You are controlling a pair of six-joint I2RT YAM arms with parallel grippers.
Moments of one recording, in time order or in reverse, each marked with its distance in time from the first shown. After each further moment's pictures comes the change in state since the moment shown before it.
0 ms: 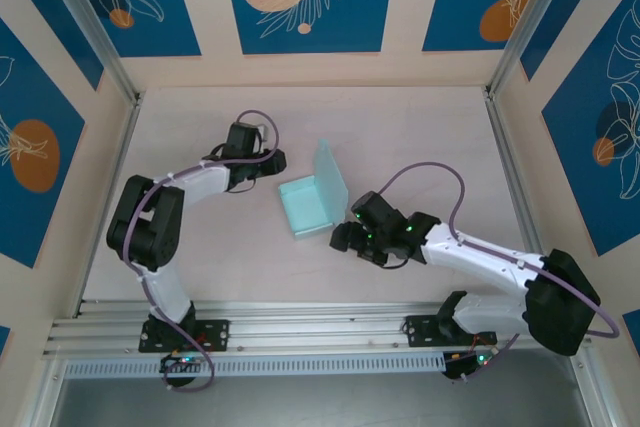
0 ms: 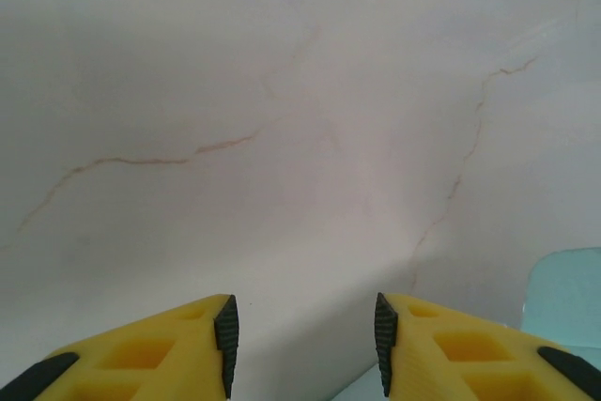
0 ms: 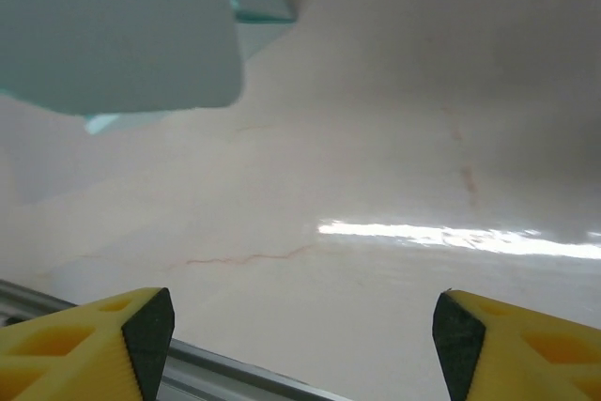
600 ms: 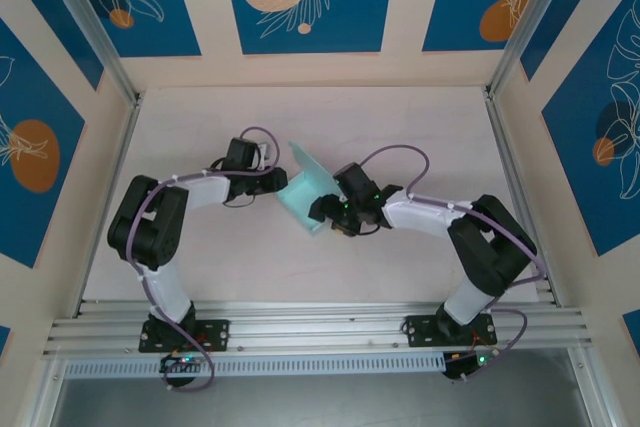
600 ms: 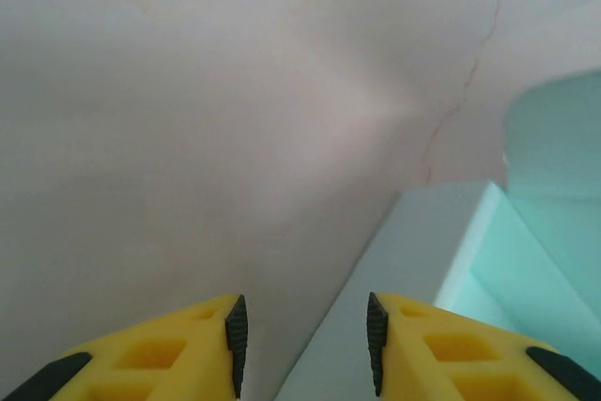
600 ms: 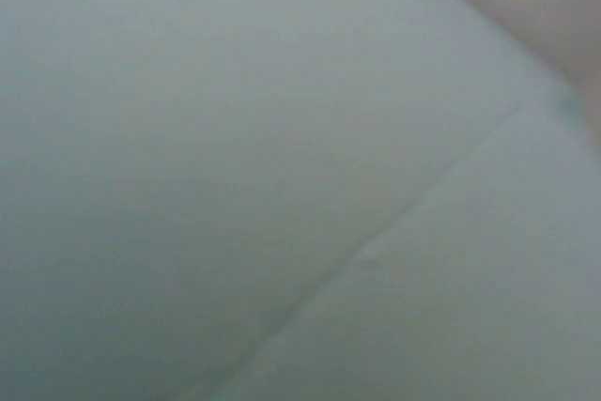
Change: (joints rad) left arm 0.000 -0.013 -0.142 0.057 0.113 -0.006; right arm -0.153 0.435 0.210 0.256 -0.168 -0.101
